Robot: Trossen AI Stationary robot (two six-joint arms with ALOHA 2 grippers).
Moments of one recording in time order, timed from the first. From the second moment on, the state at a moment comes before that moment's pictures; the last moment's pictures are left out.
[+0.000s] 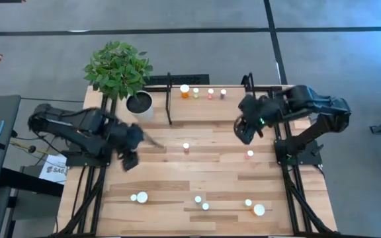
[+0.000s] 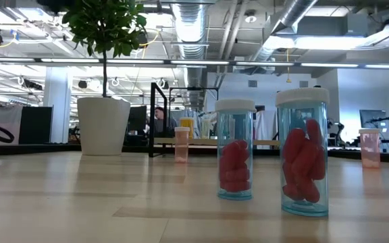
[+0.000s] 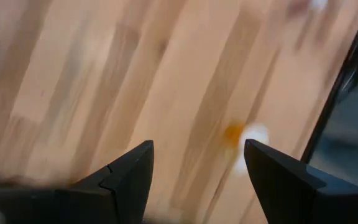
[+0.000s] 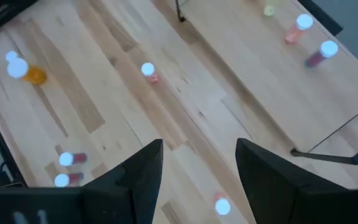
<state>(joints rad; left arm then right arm) -0.28 1.23 1.40 -1.43 0.01 -0.70 0.16 1.47 1.96 -1.57 0.31 0.75</state>
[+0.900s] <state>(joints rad) -0.86 1.23 0.88 -0.82 -0.13 -1.07 0.27 1.57 1.96 -1.57 0.34 0.71</state>
